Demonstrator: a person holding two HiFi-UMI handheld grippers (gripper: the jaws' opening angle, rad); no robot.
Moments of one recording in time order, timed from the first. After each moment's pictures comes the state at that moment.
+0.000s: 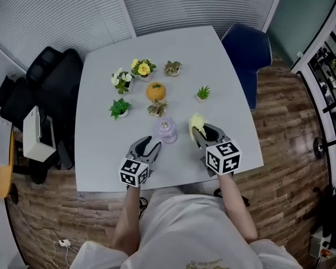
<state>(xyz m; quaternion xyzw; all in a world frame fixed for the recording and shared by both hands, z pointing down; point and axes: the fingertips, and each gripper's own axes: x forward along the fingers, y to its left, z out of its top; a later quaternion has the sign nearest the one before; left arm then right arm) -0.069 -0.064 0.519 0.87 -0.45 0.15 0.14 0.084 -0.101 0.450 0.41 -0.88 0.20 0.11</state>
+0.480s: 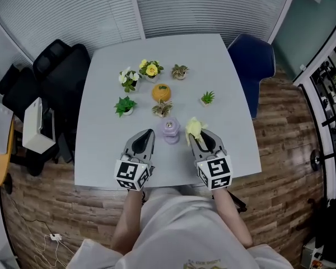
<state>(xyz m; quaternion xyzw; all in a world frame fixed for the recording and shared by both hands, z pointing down) -0.083 -0.064 0.400 0.84 -0.54 0.05 0.05 0.056 -0.072 0.403 0.44 -0.89 0.06 0.11</state>
